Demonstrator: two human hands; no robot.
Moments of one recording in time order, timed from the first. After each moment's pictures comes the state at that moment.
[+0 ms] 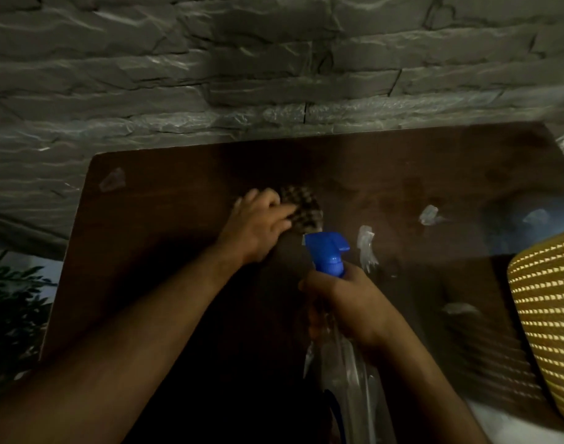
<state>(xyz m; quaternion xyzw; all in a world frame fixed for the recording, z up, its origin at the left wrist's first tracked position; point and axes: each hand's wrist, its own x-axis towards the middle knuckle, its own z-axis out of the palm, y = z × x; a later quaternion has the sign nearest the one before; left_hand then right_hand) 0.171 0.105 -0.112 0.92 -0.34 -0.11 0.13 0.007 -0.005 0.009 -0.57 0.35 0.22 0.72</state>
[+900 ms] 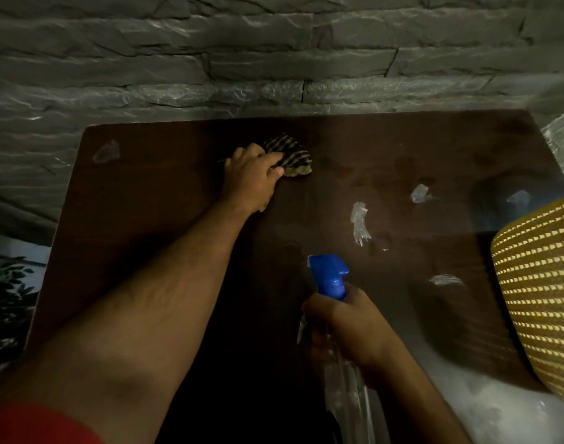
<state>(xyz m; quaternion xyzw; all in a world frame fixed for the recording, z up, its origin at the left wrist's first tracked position) 0.192 0.085 -0.120 0.96 -0.24 -0.05 0.15 -0.053 0.016 -0.009 -0.56 0.38 0.22 0.71</state>
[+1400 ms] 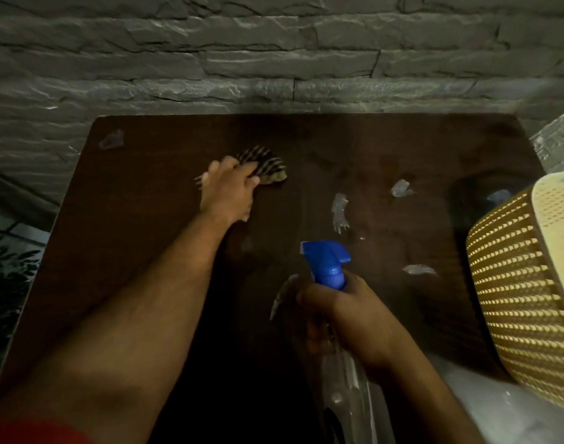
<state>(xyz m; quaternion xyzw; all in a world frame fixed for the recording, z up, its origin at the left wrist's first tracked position) 0.141 0.107 -0.103 0.98 -0.16 -0.07 0.14 -0.089 -0.015 0.017 -0.58 0.29 0.25 0.72</state>
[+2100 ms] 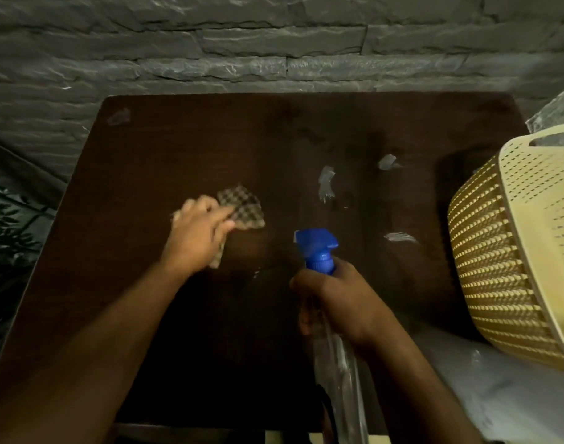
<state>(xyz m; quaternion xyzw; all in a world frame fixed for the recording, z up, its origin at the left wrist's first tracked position) 0.024 0.184 -0.114 0.96 -0.23 -0.03 0.13 -0.136 -0.027 0.012 -0.61 0.27 0.25 0.70</state>
